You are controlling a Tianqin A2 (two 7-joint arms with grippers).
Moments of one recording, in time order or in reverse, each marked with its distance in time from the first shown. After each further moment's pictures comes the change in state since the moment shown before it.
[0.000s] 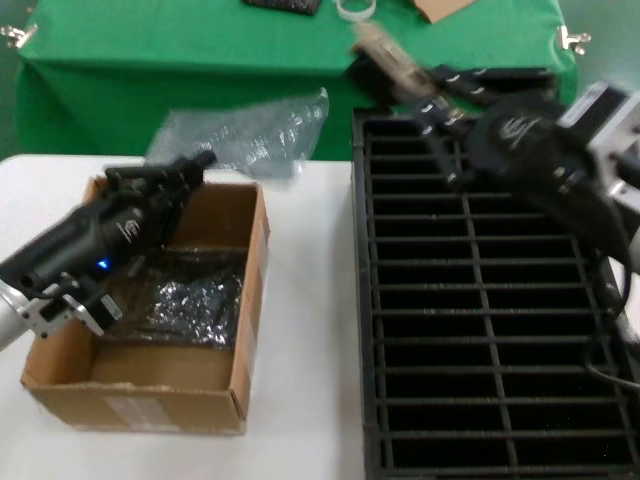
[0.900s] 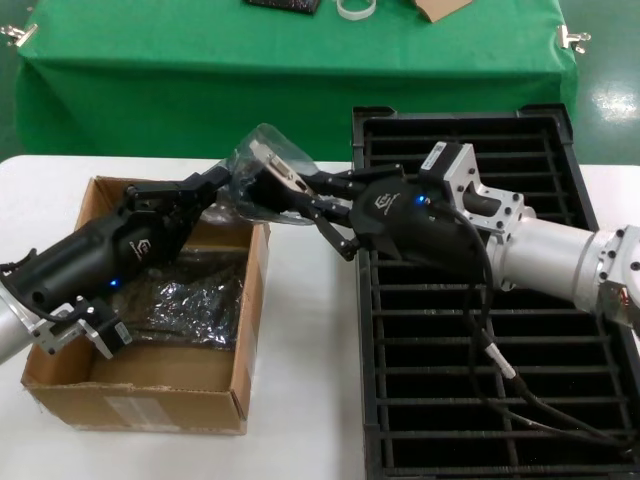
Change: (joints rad) left arm 0.000 0.014 0.001 0.034 0.056 -0.047 0.109; right arm 0.245 -0.136 -0.260 -0.720 0.516 -0.007 -0.411
